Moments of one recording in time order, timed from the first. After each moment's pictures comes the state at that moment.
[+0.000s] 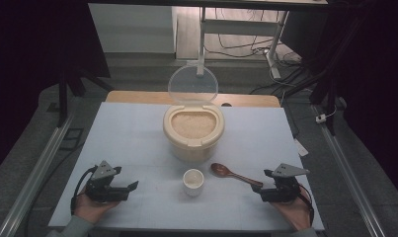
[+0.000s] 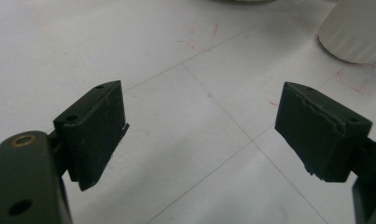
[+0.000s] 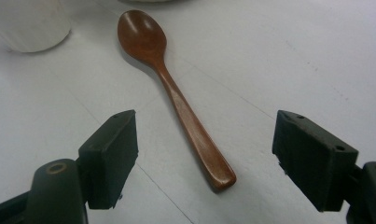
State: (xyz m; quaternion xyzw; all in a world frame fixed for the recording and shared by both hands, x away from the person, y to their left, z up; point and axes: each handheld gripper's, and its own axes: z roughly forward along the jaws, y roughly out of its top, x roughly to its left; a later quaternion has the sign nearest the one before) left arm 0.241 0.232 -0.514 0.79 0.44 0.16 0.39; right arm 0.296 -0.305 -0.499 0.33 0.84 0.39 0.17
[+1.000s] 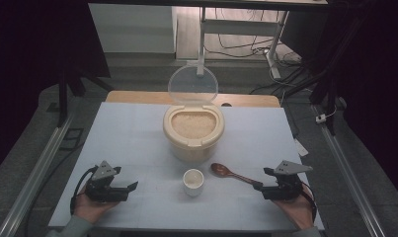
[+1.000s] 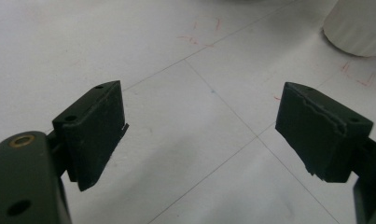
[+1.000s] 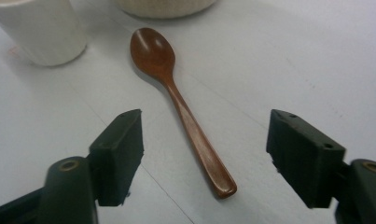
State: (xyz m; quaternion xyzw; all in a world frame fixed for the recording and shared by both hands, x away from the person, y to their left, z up) left arm 0.242 0.234 -0.515 0.80 0.44 0.16 0.38; right arm 0.296 -0.304 -0.480 0.32 0.85 0.39 0.16
